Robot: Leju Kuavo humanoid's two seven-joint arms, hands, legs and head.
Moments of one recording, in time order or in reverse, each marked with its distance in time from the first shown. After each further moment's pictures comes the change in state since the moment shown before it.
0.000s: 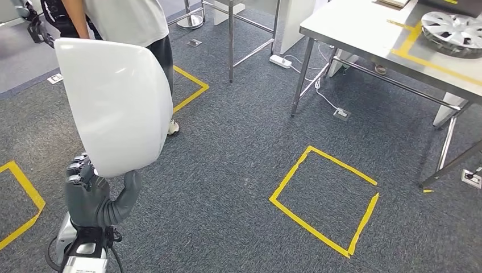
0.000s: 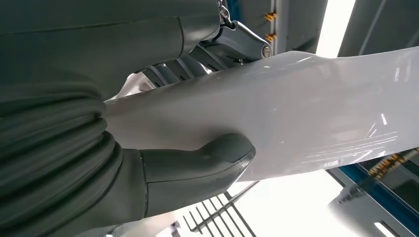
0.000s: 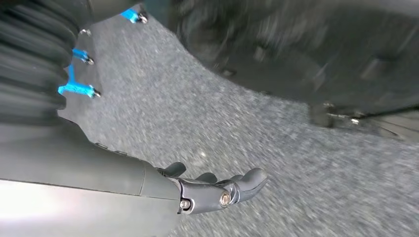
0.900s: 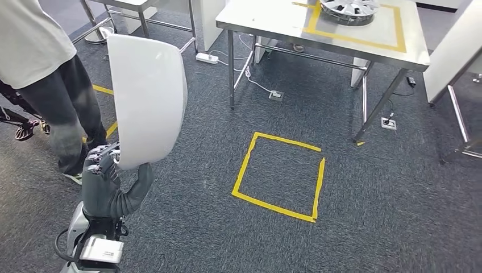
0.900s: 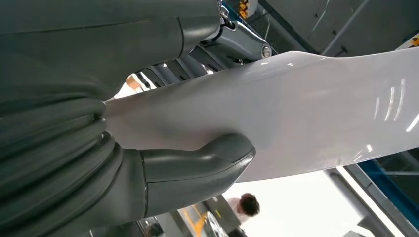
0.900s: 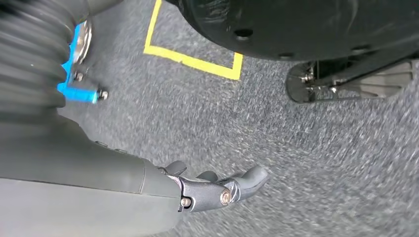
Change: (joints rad) left arm -0.017 -0.065 0.038 0.064 -0.045 -0.058 0.003; right arm 0.011 0.012 -0.033 0.000 -0.118 -0.181 -0.081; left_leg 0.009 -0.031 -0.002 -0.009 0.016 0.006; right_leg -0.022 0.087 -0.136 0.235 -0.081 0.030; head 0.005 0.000
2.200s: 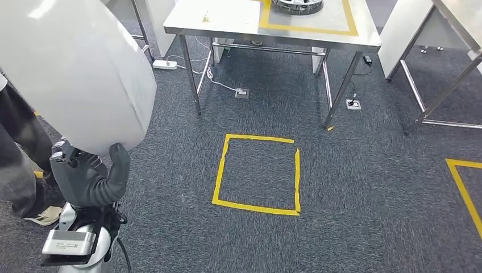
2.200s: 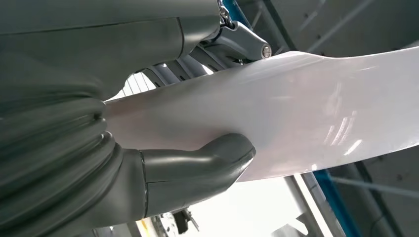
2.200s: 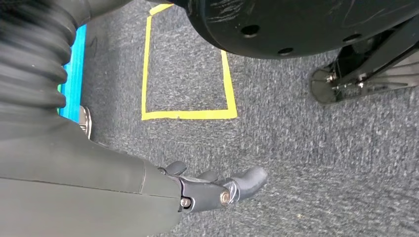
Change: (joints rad) left arm -0.052 -0.051 0.016 -0.022 0.081 0.071 -0.001; right arm 0.010 0.021 -0.076 0.002 -0.082 -0.007 0.005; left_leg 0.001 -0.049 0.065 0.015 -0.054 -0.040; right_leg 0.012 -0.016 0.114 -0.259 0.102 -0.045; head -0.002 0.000
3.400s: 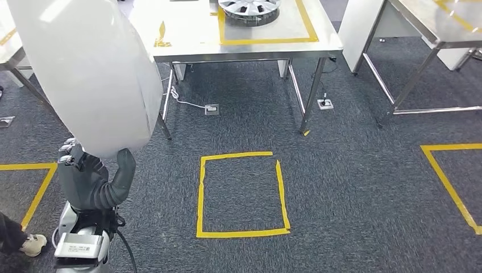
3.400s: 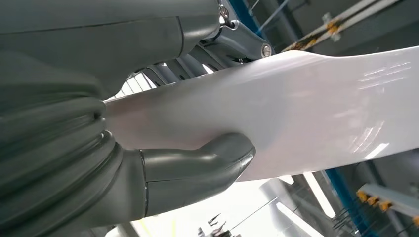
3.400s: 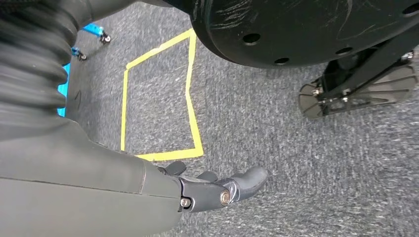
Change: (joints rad) left arm -0.003 0.013 -0.005 0.022 -0.023 -0.034 -0.002; right arm 0.012 -0.007 -0.007 0.000 -0.019 0.094 -0.020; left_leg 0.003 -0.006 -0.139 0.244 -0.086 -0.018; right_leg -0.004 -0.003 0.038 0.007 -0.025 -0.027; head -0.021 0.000
